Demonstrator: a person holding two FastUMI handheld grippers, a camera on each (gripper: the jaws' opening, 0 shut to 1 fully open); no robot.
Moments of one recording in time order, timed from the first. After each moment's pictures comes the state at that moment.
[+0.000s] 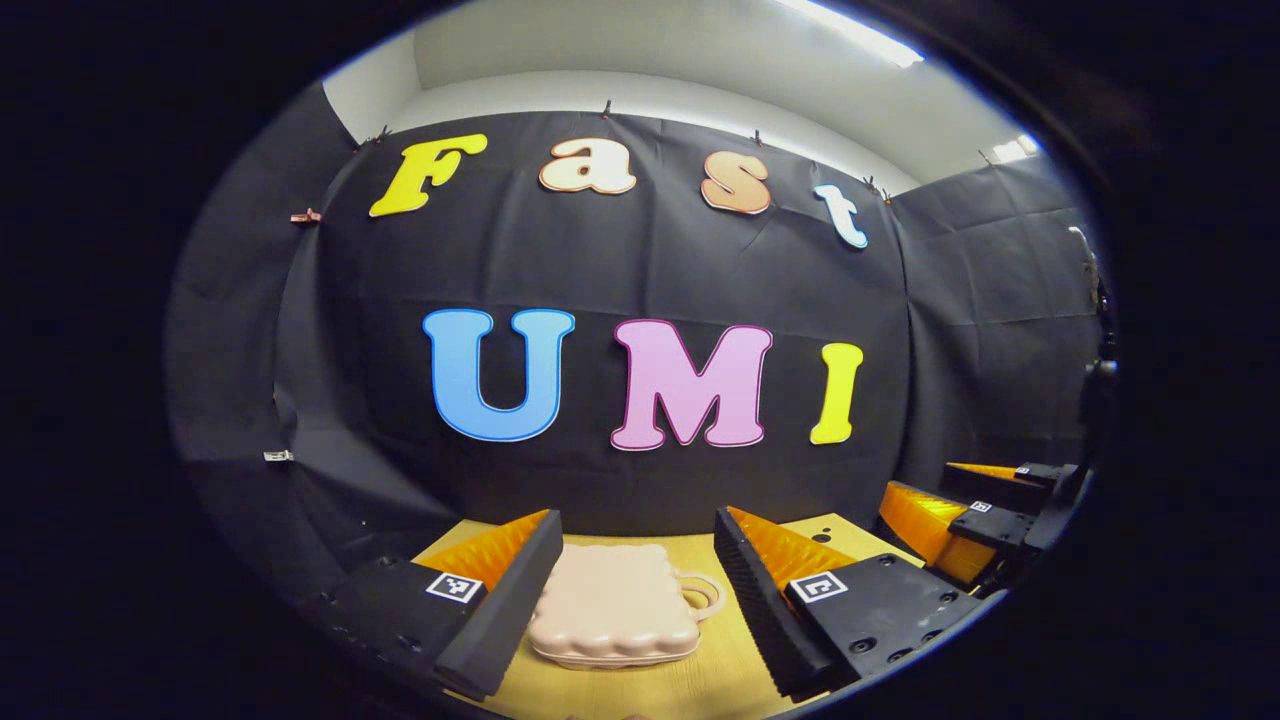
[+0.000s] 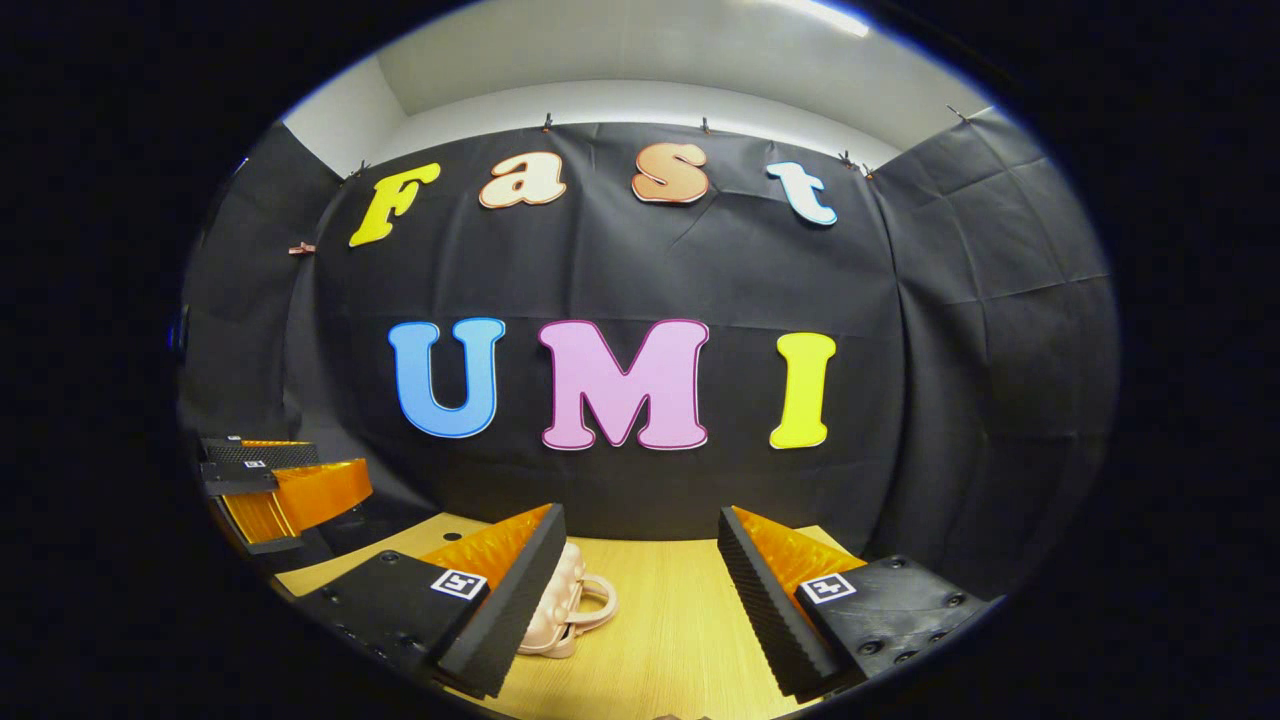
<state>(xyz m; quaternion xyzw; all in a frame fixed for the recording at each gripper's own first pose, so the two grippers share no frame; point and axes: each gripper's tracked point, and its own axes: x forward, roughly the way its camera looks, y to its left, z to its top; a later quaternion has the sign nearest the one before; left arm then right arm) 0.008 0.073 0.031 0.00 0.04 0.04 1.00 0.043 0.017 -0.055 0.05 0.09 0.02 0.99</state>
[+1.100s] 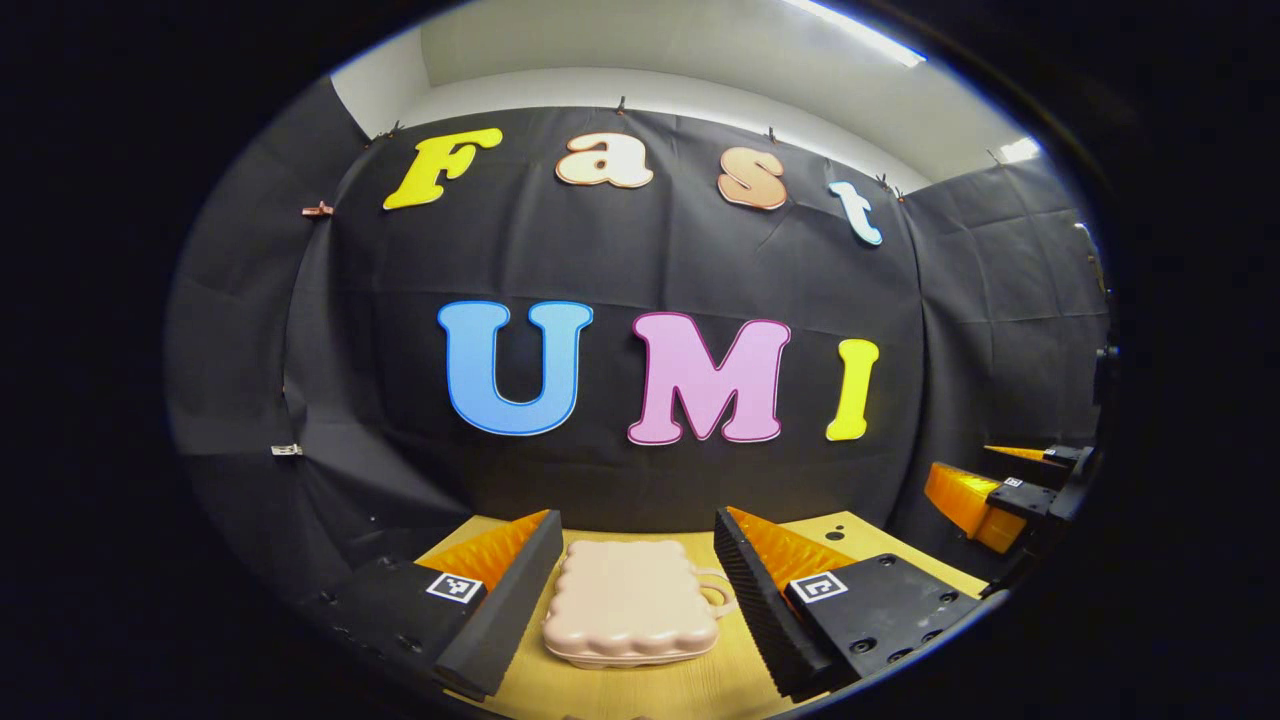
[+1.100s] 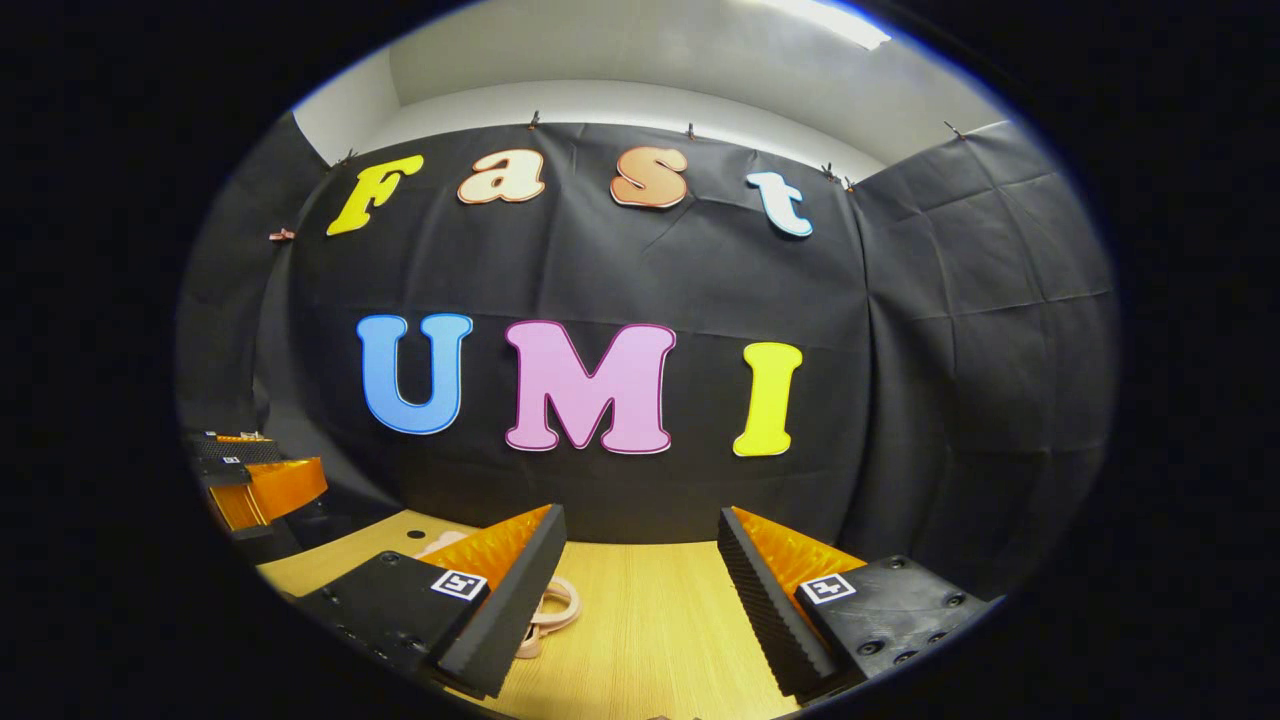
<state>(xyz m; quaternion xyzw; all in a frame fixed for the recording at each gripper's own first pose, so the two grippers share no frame) 0.006 0.098 0.016 -0.01 0.05 0.05 1.00 0.042 -0.001 -0.057 0.03 0.10 -0.01 0.99</state>
